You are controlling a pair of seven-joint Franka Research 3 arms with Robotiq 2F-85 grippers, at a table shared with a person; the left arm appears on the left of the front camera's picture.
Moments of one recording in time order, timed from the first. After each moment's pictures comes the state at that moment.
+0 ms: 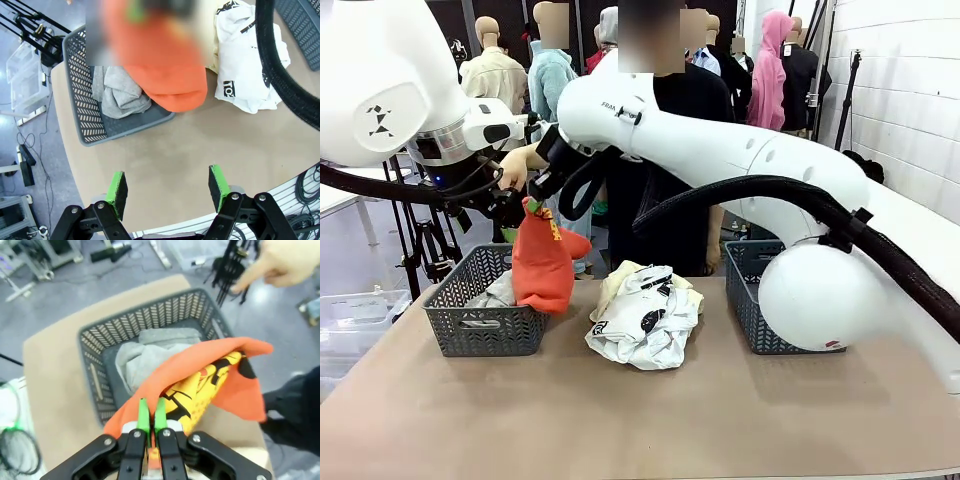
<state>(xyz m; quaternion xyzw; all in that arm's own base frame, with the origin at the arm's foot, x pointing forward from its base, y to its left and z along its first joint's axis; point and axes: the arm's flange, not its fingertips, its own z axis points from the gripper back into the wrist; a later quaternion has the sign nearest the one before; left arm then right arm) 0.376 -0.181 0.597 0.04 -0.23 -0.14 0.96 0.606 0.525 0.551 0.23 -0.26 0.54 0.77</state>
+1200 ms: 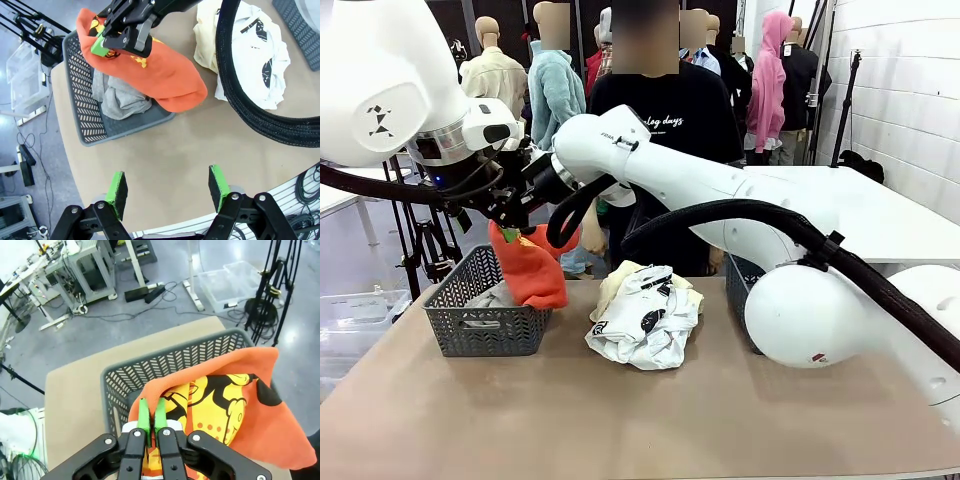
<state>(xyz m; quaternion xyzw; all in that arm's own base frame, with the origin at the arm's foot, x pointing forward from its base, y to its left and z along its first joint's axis) 0.376 -0.181 0.597 0.04 -0.23 -0.14 0.96 0.616 0.554 0.498 0.36 -0.30 0.52 0.71</state>
